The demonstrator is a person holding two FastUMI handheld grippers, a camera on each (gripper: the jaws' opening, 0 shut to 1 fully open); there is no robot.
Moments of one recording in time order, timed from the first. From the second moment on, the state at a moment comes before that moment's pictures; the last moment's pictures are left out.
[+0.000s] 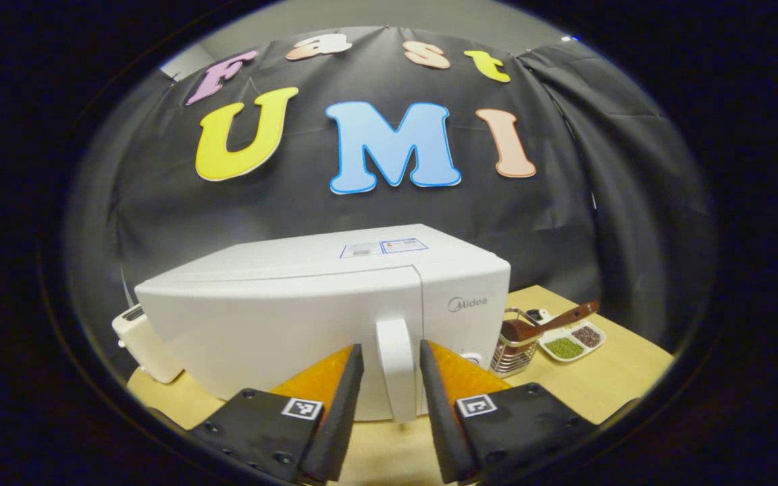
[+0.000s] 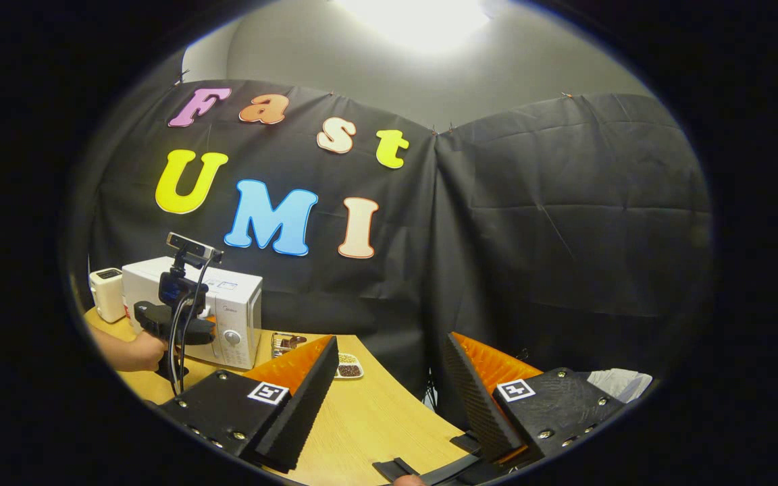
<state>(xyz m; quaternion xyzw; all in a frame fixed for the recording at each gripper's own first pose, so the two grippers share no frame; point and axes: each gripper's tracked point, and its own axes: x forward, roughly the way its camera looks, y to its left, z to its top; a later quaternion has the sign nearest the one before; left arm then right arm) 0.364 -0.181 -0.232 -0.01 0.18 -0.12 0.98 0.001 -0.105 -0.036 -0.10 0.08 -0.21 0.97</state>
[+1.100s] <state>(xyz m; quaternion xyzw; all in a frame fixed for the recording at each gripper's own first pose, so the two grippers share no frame) 0.249 -0.130 -0.216 0.01 0.18 -0.15 0.97 0.006 -0.070 -0.039 -0.07 0.06 -0.12 0.99</state>
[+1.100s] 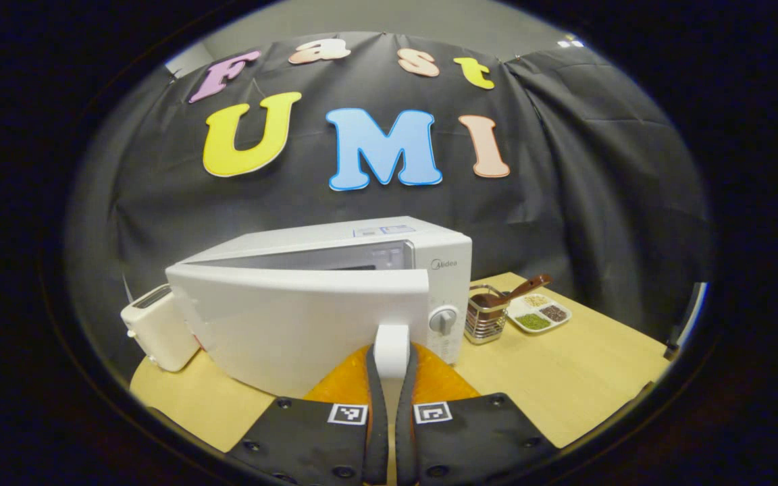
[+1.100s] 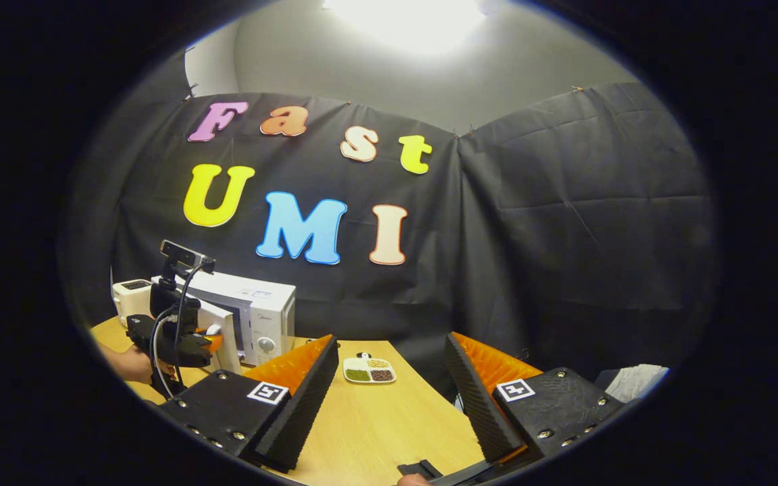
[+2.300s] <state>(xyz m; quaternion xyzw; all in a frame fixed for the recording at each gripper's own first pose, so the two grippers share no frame) 0.106 0.086 -0.222 0.02 0.22 -0.03 0.98 0.006 0.055 -0.039 -0.04 0.05 0.04 1.00</state>
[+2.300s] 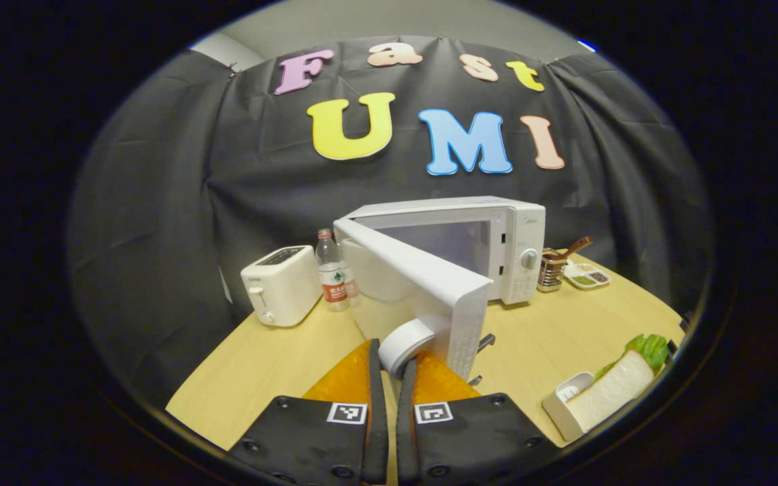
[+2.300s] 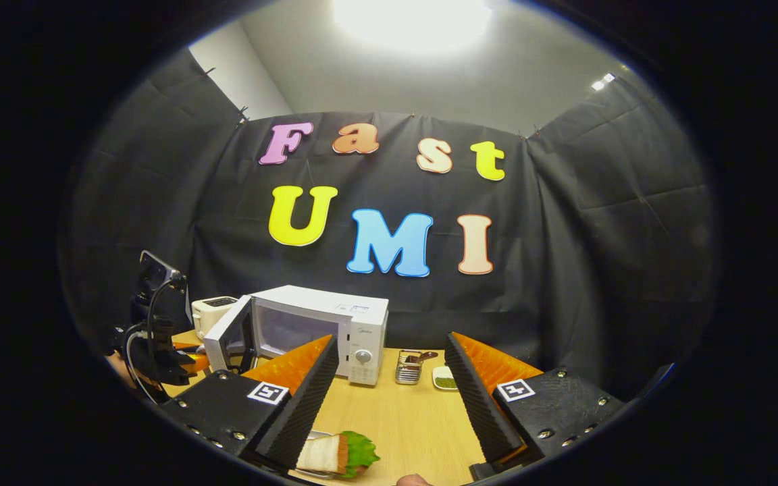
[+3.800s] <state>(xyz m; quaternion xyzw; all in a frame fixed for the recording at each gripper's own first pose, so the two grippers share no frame) 0.054 0.229 -0.126 -0.06 0.12 0.05 0.99 0.044 0.104 -0.104 0.02 0.17 0.06 0.98</state>
